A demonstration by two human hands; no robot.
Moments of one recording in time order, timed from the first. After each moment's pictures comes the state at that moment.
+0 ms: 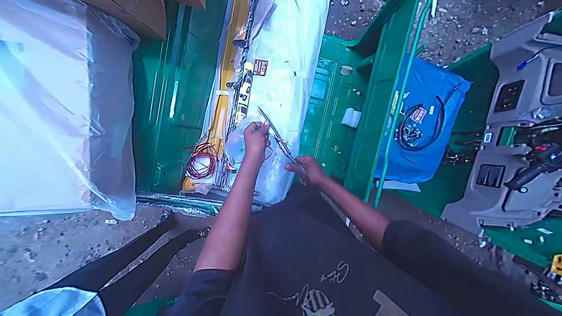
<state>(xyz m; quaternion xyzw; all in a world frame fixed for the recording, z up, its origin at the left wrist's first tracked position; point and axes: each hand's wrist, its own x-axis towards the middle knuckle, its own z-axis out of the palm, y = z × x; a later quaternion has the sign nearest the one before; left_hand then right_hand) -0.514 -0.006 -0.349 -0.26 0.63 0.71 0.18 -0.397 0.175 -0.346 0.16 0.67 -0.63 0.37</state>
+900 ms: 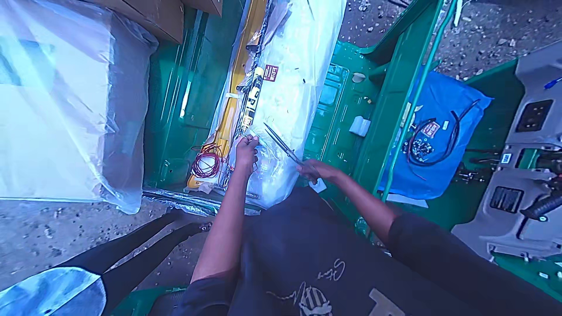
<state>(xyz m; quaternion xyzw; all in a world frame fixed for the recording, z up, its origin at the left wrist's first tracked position) -0.493 -0.053 -0.367 -0.32 0.68 0.62 0.22 -0.433 0.228 -0.380 0.08 0.59 -0.60 0.54</state>
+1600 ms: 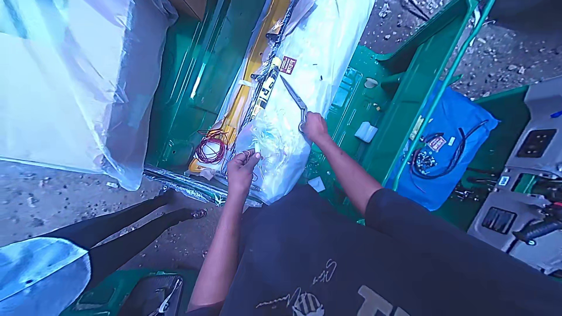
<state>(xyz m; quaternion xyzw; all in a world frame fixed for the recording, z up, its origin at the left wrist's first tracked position) -0.412 -0.084 -0.315 -0.29 0.71 0.63 0.12 -0.568 0.160 -0.410 0.06 0.95 -0.18 0.26</state>
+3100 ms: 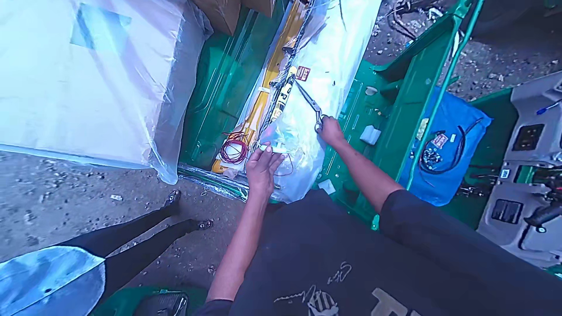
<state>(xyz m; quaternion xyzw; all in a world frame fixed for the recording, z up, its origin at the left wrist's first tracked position) -0.391 -0.116 -0.288 -0.28 0.41 0.87 0.02 -0.536 0.147 -0.424 0.04 0.97 -0.17 0.19</state>
